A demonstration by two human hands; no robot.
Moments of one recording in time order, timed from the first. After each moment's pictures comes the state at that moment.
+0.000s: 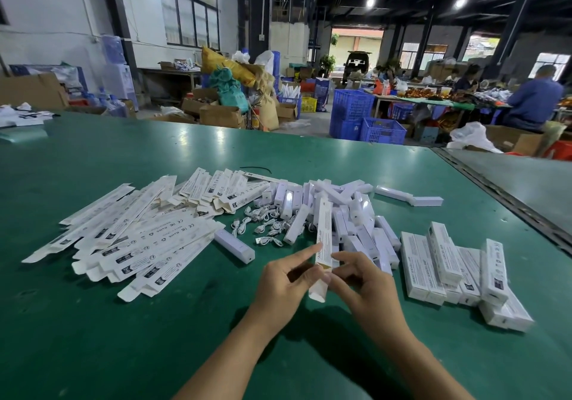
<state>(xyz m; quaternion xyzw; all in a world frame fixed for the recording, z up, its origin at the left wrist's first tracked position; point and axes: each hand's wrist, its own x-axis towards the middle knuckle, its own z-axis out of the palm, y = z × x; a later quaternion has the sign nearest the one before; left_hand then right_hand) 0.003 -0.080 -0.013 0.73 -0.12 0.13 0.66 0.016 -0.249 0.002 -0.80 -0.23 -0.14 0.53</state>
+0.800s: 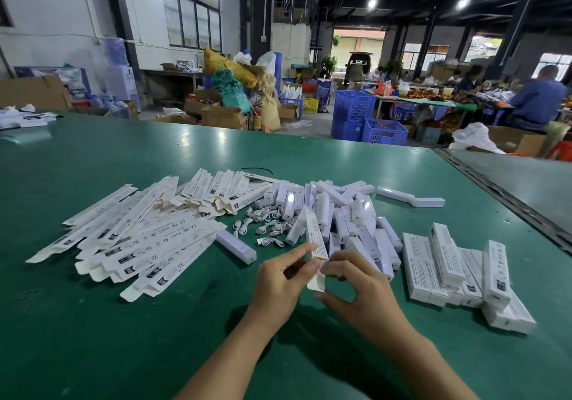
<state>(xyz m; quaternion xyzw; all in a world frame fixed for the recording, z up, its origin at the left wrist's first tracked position) 0.009 -0.077 -0.020 0.73 -0.08 0.18 0.66 0.021 -0.253 -0.001 -0.83 -0.36 -0.23 0.35</state>
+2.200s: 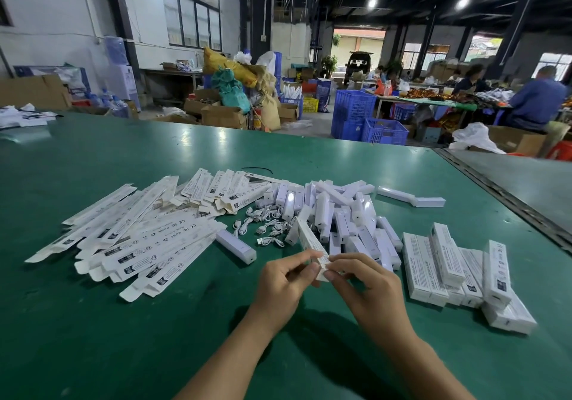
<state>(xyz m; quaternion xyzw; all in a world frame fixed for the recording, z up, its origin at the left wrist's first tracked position) -0.001 -0.083 -0.006 0.71 -0.10 0.16 0.68 0.016 -0.248 0.007 -0.79 -0.32 -0.31 0.43</state>
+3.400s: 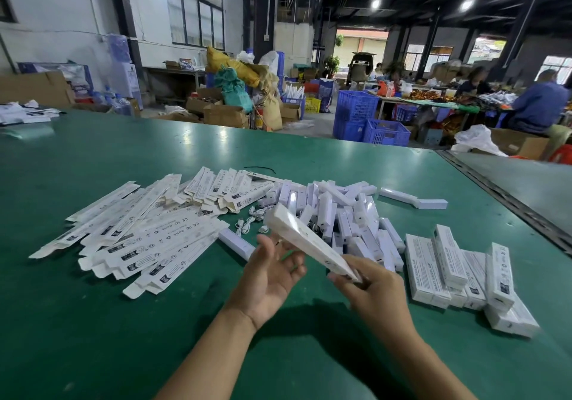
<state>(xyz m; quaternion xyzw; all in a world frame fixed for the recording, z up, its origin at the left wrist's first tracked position) 0.001 -0.059 0.009 0.38 -0.14 0.00 0.91 0.025 -0.251 -0.005 -0.83 -0.18 -0.17 0.49</state>
